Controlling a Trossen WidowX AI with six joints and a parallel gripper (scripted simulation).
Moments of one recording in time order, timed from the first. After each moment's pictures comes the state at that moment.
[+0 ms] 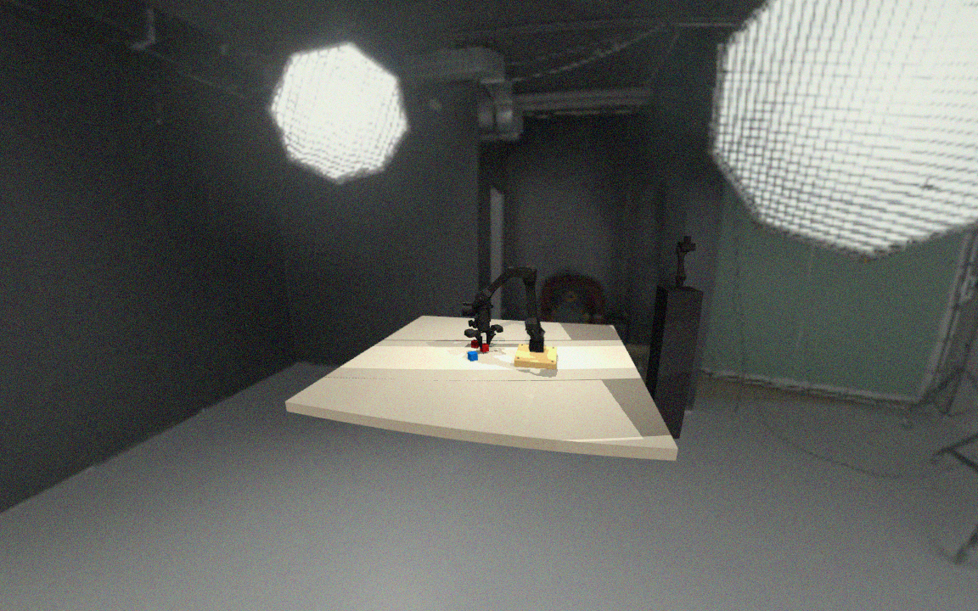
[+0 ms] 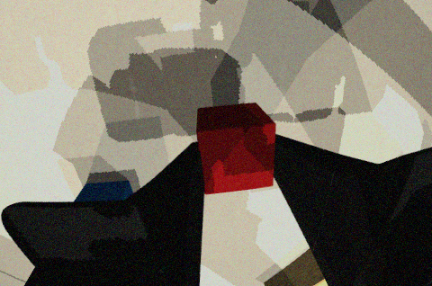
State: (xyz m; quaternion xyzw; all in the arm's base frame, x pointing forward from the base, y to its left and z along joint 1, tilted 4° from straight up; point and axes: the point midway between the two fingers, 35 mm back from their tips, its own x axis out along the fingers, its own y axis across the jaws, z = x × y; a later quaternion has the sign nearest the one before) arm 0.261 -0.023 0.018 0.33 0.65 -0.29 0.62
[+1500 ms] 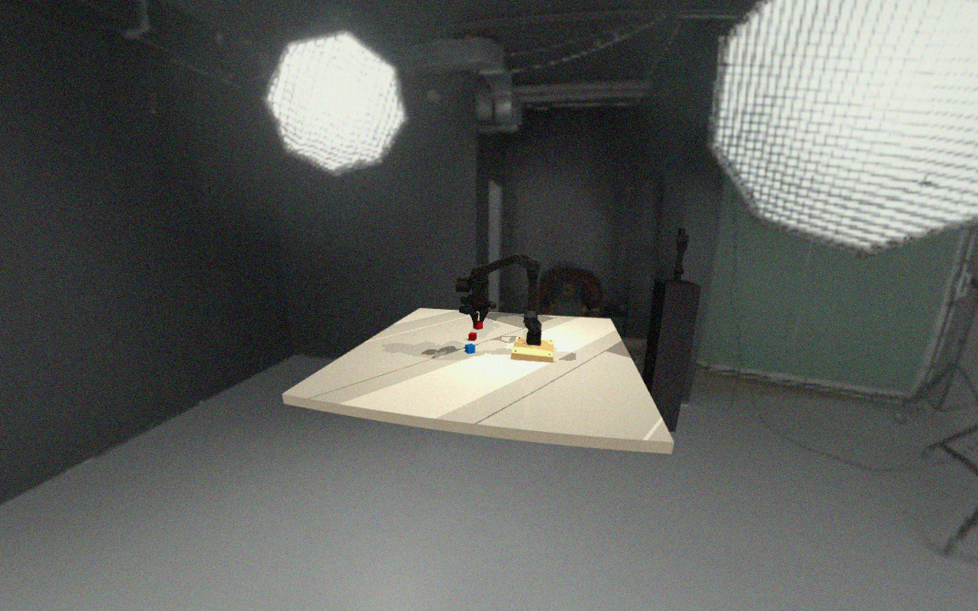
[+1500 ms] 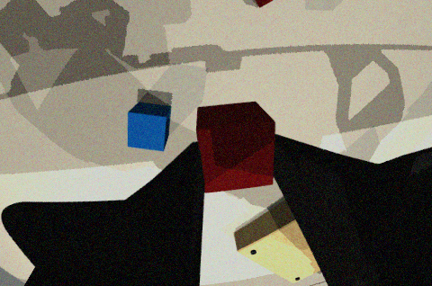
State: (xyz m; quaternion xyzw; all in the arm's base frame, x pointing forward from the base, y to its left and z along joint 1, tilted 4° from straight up) arm 0.272 0.000 0.107 0.25 0.68 -0.20 0.66
